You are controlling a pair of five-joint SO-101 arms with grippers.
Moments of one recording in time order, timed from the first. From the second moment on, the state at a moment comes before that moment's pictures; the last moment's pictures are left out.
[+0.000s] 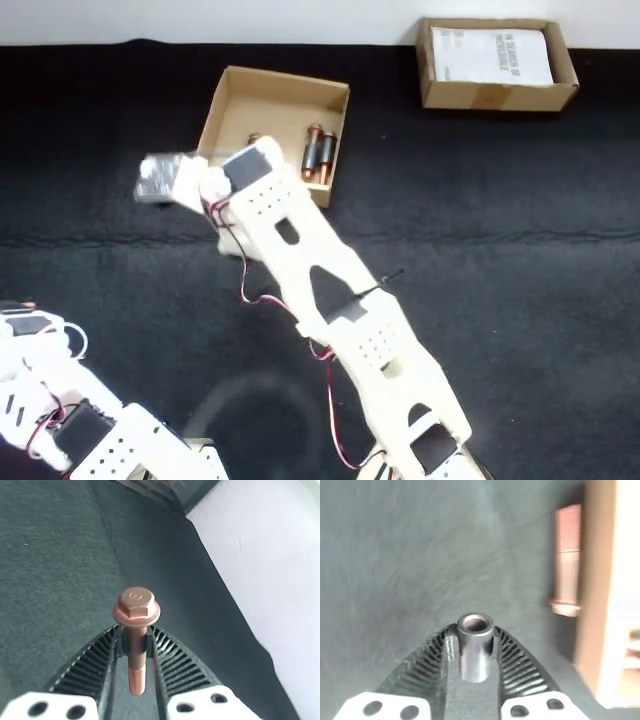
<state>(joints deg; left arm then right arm) -57.3 -103.2 96.0 29.1 40.0 -46.1 48.2 -66.4 100.4 38.5</state>
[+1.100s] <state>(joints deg) -16.9 -103.2 96.0 38.8 -8.5 -21.4 -25.0 -35.9 100.6 2.3</state>
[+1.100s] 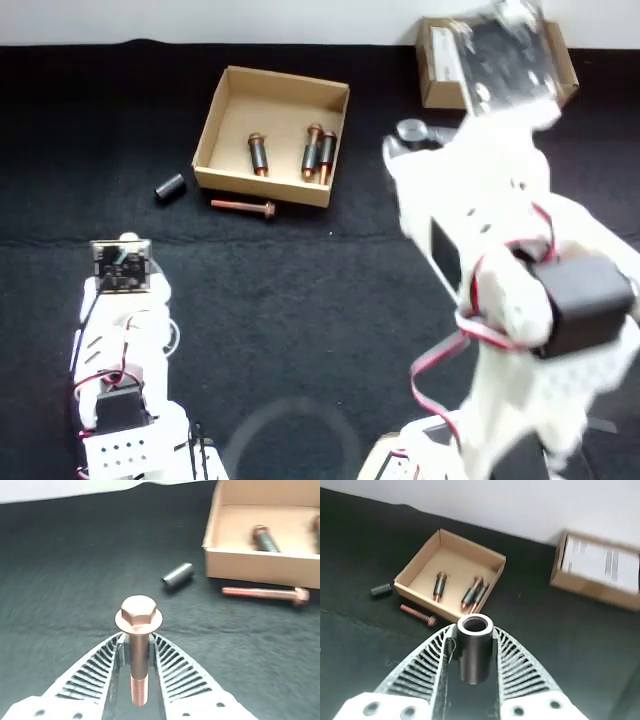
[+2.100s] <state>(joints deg) 3.6 -90.9 49.0 80.0 15.0 -20.6 -103.4 82.2 38.3 -8.1</state>
